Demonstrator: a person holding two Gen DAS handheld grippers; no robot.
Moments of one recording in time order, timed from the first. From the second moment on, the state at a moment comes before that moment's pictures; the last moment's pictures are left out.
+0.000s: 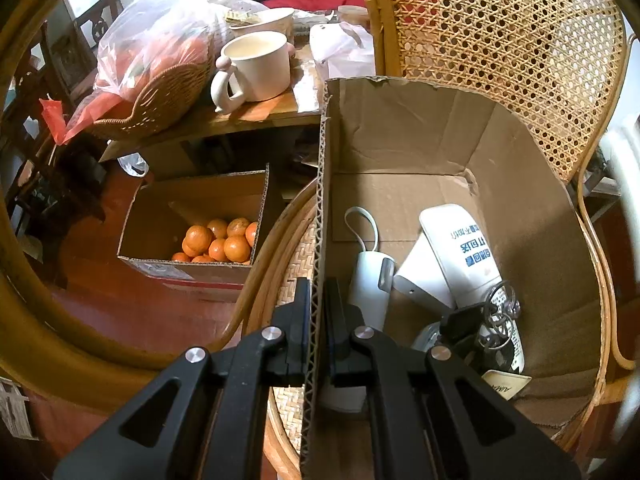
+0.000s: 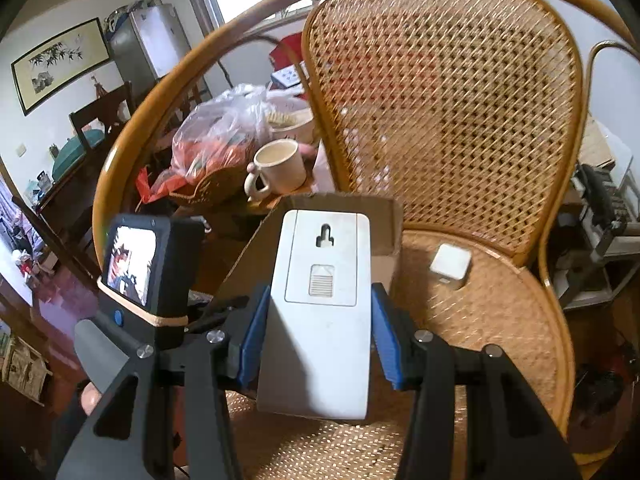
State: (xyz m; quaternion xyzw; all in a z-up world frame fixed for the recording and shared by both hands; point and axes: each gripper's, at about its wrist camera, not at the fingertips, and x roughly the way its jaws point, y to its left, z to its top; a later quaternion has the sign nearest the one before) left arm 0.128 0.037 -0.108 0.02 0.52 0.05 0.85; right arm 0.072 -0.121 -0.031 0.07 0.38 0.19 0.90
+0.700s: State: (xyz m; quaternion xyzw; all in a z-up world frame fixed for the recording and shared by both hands) left arm 0.127 0.041 -0.107 0.02 0.52 0.04 0.85; right arm 0.094 -0.127 -0.055 0.09 0.41 0.17 0.89
